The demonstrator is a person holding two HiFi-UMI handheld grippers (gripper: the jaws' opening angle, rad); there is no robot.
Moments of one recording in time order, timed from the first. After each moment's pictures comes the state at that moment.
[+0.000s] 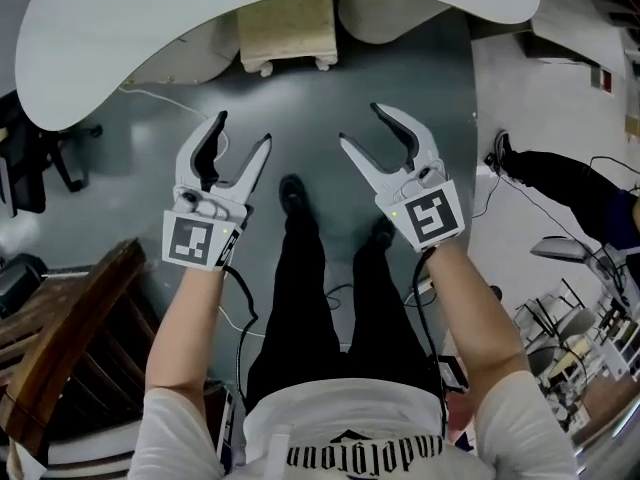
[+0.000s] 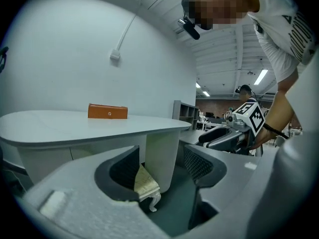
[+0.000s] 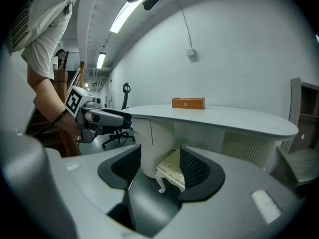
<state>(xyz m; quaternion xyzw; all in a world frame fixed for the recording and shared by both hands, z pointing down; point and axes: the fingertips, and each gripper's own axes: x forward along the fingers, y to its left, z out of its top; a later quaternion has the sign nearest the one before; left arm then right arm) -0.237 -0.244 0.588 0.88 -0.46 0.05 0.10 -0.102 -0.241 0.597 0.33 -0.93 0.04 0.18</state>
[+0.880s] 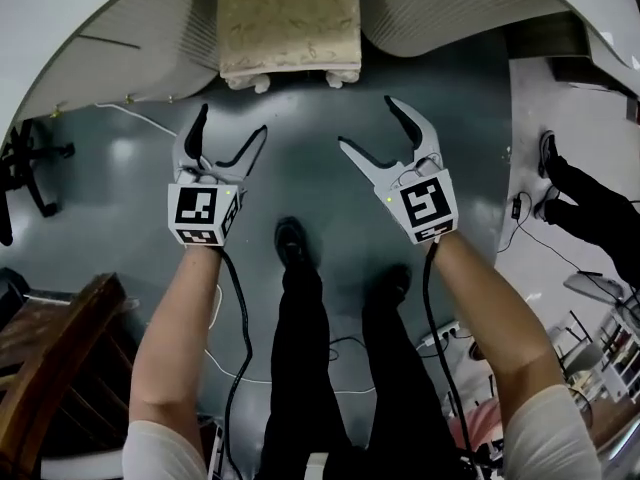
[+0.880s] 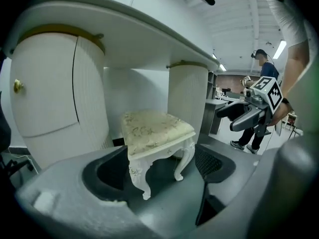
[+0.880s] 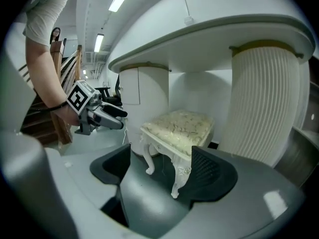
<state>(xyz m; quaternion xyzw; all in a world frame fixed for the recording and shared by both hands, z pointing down) -0.269 -0.339 0.919 0.83 -0.52 0.17 0.14 -0.088 -0.332 0.894 0.33 -0.91 0.05 0.25</state>
